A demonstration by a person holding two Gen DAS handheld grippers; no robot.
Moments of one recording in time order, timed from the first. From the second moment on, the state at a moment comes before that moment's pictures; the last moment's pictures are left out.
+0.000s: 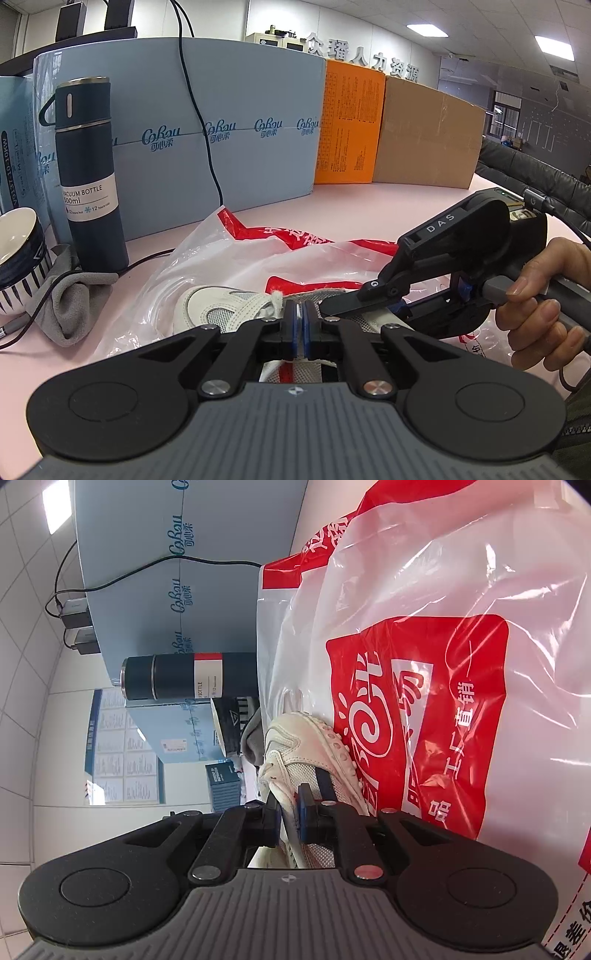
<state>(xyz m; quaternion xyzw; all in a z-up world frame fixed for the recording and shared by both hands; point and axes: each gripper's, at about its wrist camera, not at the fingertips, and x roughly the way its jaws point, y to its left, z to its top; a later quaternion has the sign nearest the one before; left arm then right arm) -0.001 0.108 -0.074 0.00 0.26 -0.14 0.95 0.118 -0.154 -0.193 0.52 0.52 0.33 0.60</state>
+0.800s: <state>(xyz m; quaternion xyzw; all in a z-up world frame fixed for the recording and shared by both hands) 0.008 0.107 -0.079 -0.01 0.26 -0.13 0.96 0.117 -0.153 -0.193 0.51 0.52 0.33 0.60</state>
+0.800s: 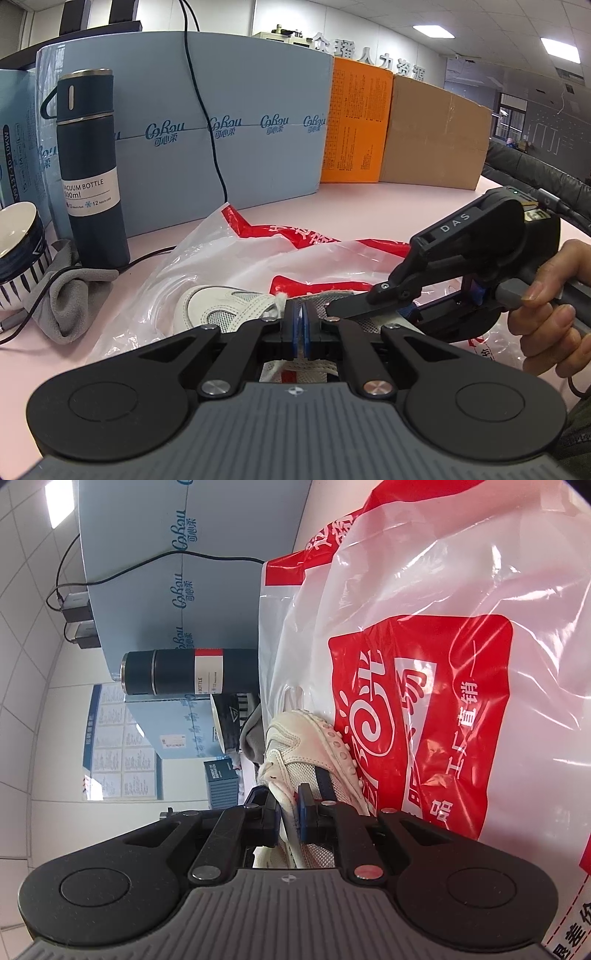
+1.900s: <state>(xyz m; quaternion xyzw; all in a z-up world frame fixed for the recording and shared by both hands) -0.007 0.087 -0.067 0.14 0.29 -0.10 0.94 0.117 -0.151 -0.182 0.48 0.51 0.34 0.62</state>
